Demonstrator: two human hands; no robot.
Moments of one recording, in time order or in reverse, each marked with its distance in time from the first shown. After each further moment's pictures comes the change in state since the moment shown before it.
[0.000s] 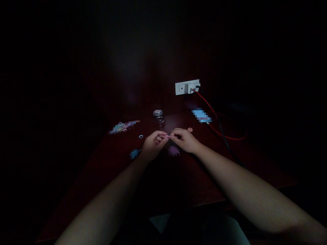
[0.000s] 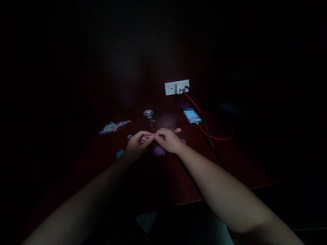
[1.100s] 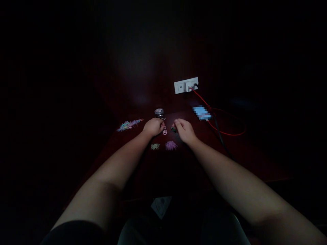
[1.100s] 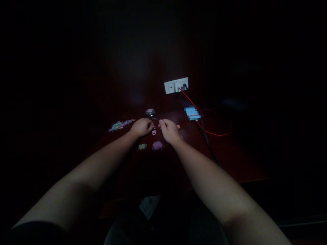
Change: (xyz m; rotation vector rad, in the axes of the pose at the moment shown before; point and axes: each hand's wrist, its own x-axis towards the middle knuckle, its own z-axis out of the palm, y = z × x) left_hand 0.079 0.004 -0.015 1.109 -0.261 0.237; right_hand 0.005 0.009 -0.006 0.094 0.353 0.119
